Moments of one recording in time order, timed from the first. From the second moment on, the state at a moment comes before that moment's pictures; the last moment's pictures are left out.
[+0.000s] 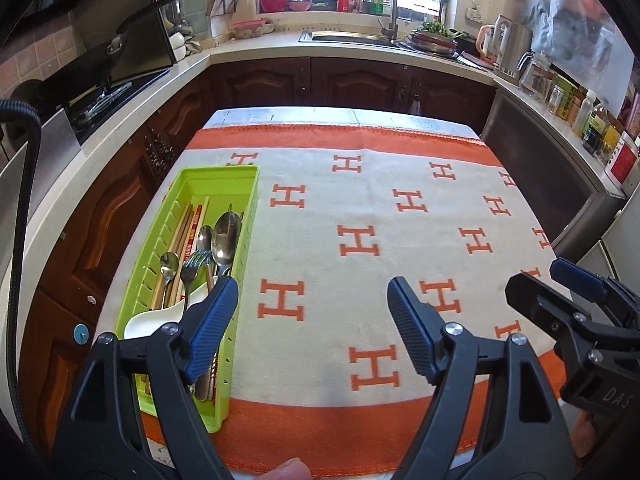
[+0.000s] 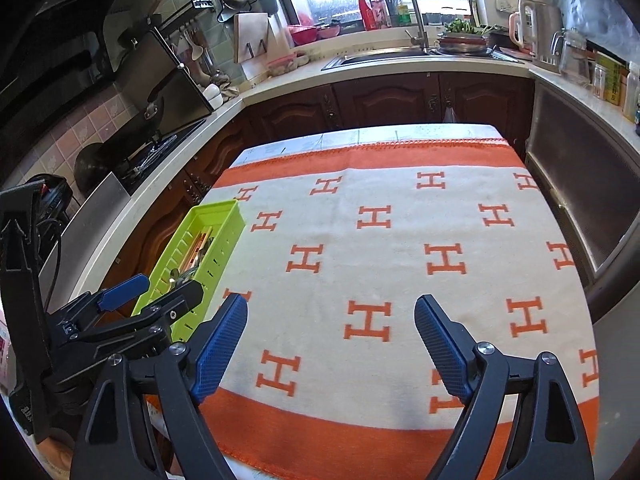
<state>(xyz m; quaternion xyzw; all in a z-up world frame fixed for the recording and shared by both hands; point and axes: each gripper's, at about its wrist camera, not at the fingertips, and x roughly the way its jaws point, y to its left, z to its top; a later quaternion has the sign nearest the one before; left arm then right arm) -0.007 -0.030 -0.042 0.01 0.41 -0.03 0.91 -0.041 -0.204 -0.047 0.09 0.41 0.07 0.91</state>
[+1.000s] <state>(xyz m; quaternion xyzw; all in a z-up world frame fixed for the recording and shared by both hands) -0.013 -0.039 -0.043 0.01 0.42 -0.04 0.91 -0.042 -0.196 -0.047 0.08 0.41 0.07 0.91</state>
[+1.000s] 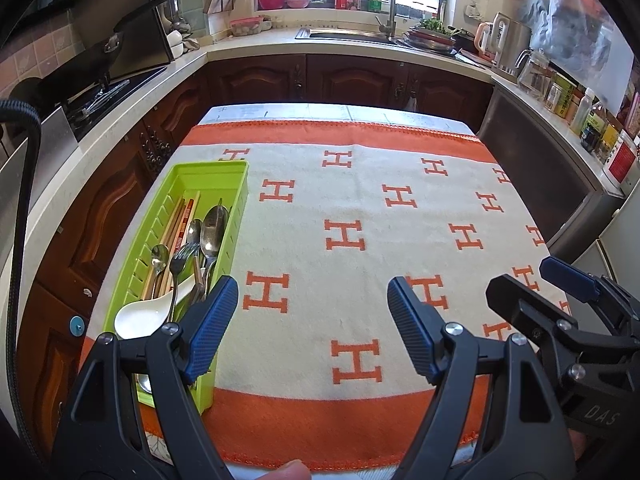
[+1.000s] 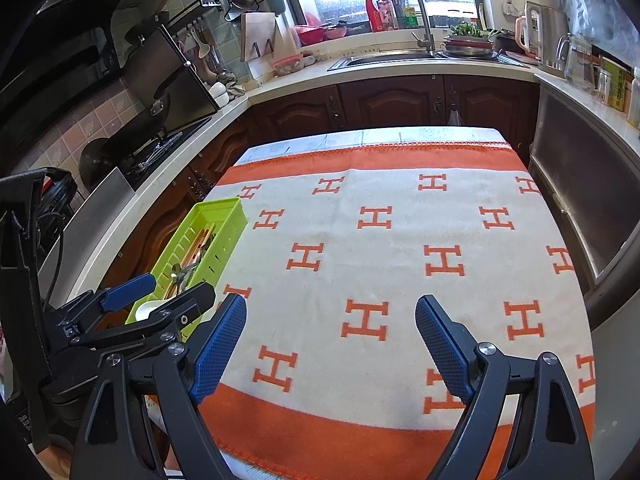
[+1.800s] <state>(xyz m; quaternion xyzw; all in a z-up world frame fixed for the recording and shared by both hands) -0.014 -0.040 -0.045 0.01 0.42 -0.04 0.91 -0.043 -0.195 -0.053 0.09 0.42 0.08 0.90</state>
